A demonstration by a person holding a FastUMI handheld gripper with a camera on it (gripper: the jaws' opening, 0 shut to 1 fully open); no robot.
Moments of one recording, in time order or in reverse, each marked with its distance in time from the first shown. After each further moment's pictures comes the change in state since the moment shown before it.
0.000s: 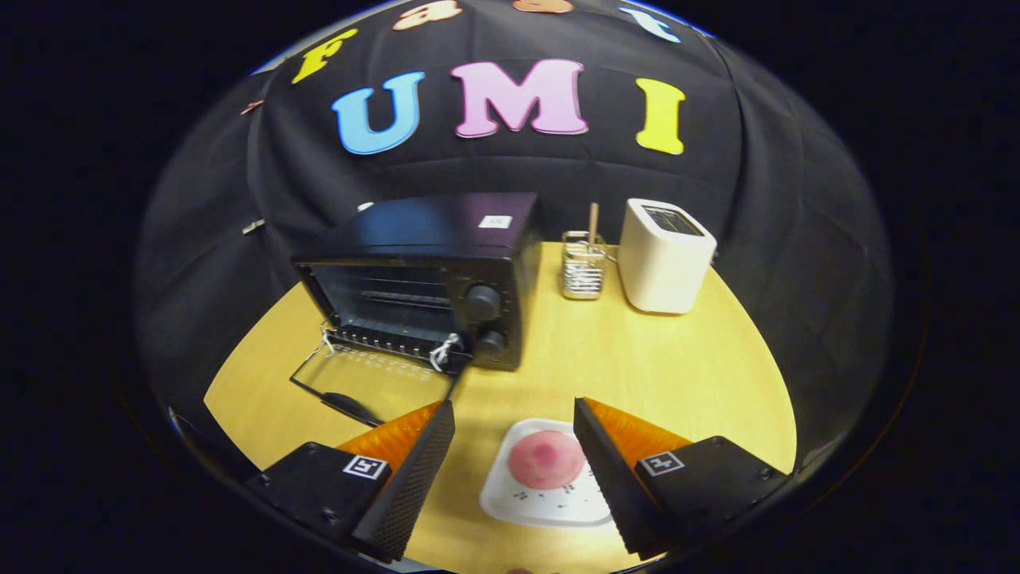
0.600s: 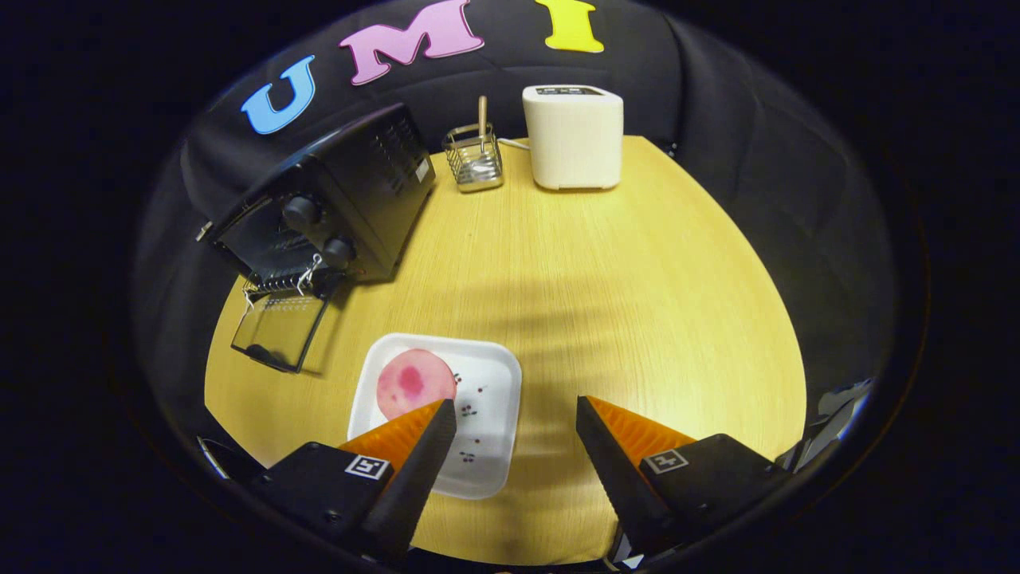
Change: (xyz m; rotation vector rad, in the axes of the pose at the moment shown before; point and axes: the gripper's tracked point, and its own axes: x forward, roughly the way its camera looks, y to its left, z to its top) arm 0.029 -0.104 -0.110 0.124 0.347 -0.006
